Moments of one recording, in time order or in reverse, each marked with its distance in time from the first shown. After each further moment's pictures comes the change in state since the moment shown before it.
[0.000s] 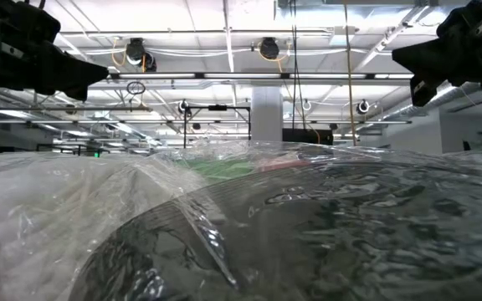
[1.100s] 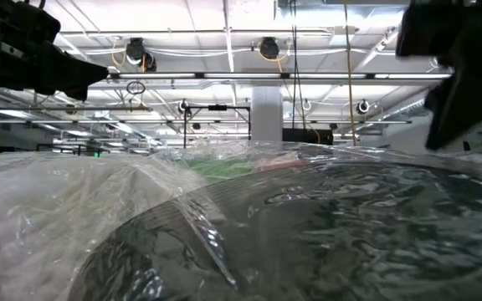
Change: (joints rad) left arm 0.000 0.000 0.000 0.000 0.001 0.000; right arm 0.584 1.358 0.700 -0.506 0.281 0.684
